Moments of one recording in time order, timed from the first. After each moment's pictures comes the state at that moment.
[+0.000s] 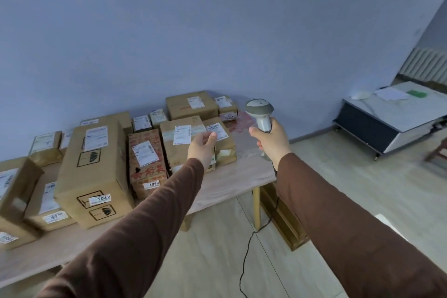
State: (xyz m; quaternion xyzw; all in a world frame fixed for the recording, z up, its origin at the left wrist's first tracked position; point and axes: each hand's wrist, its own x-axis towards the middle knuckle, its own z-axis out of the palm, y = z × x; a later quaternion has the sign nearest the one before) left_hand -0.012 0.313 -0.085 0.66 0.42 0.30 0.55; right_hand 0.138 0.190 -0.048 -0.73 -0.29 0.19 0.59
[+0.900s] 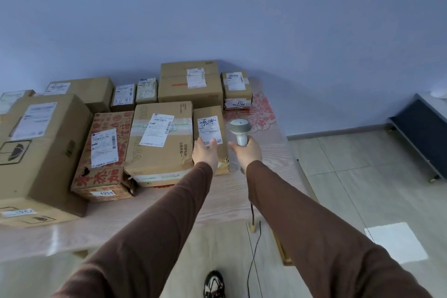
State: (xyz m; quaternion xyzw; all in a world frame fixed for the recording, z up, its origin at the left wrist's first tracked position) left_hand 0.209 0.443 -0.238 0.54 0.63 0.24 0.49; right_hand 0.318 0.395 -0.228 -0.79 -0.26 0.35 0.43
